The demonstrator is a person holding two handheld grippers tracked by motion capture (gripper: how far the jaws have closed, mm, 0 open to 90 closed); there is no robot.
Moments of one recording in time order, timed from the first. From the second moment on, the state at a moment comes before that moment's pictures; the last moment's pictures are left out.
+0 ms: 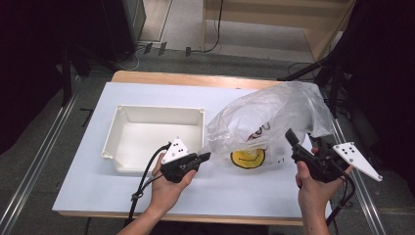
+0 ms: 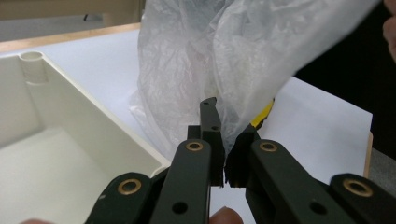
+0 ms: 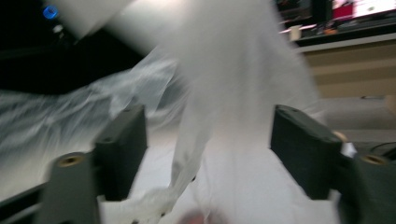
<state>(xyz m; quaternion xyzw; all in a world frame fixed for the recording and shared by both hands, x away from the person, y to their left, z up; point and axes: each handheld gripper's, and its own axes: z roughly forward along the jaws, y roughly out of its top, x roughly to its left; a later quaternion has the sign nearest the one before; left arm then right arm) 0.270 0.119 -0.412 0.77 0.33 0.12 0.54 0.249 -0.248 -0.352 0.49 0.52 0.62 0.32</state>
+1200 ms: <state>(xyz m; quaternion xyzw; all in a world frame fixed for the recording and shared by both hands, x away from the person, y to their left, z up) 0.276 0.114 -0.437 0.79 0.36 0.08 0.50 0.307 -0.275 -0.468 0.62 0.61 0.42 0.26</state>
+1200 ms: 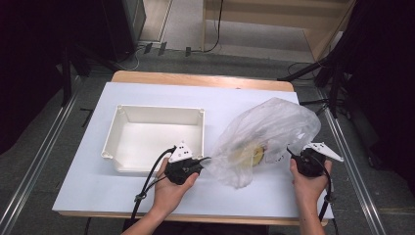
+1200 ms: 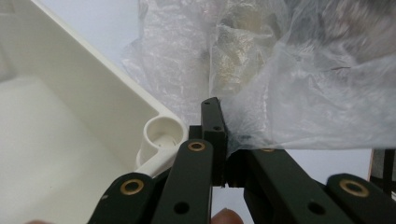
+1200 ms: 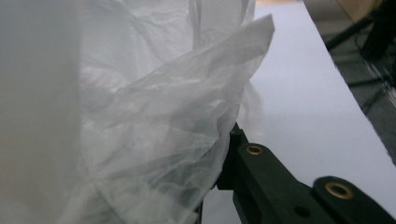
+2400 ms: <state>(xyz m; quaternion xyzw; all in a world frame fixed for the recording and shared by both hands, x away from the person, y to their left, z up) 0.279 0.097 -0.429 0.79 0.35 0.07 0.50 0.293 -0.272 -0.481 0.59 0.66 0.37 0.27</state>
